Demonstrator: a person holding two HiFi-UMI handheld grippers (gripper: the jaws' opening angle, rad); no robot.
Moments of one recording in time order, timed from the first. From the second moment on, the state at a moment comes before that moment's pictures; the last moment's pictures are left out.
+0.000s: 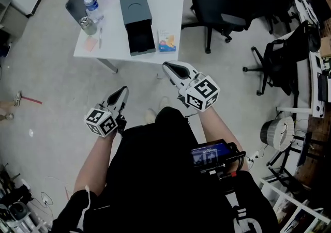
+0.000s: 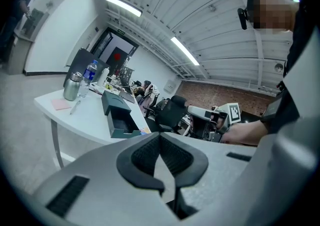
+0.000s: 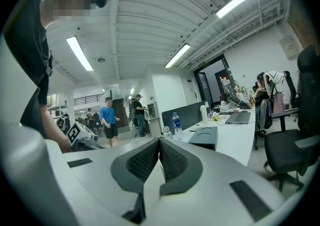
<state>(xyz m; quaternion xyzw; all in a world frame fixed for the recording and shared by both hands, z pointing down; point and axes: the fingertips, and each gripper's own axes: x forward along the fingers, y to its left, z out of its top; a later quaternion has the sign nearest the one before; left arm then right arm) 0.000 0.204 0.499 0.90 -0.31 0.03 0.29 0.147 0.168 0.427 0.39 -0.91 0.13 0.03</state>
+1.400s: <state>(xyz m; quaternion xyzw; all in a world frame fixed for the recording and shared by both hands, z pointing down) 0.034 0.037 0.515 0.87 -0.38 0.10 0.30 0.232 0.005 0.562 0.44 -0.85 0.23 0.18</state>
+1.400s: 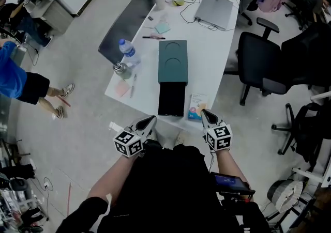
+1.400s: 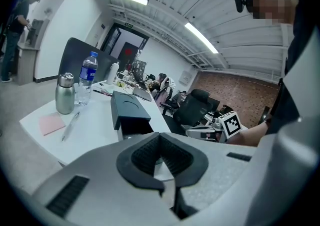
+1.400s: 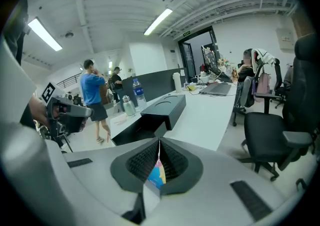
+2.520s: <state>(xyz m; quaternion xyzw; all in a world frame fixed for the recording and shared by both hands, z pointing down) -0.036 -0.057 0.546 0.90 -0.25 0.10 0.34 0.228 -0.022 0.636 0.59 -0.63 0.42 0.29</state>
